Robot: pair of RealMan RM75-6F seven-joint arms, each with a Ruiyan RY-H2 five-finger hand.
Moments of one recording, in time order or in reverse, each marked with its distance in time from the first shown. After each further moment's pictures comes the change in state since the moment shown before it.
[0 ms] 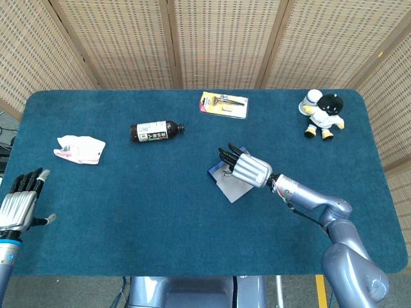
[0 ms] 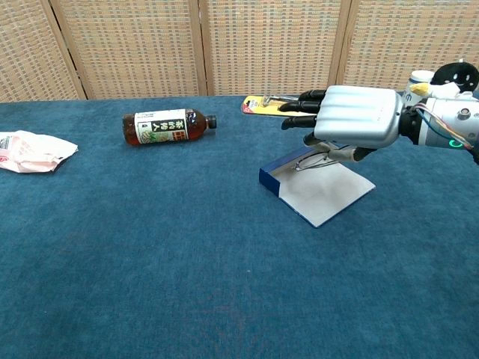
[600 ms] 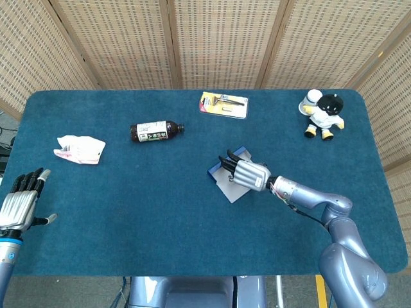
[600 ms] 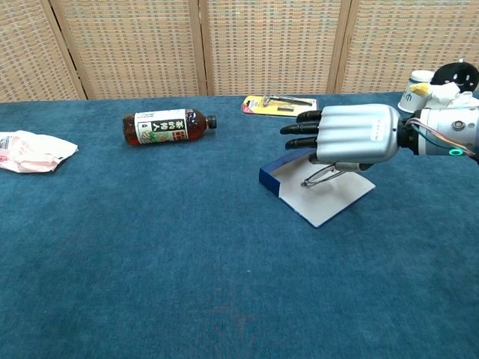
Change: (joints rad) left arm -0.007 -0.004 -0.003 0.003 -0.015 -0.012 0.007; right arm 0.015 -0.006 -0.074 0.038 -0.049 -0.038 -0.078
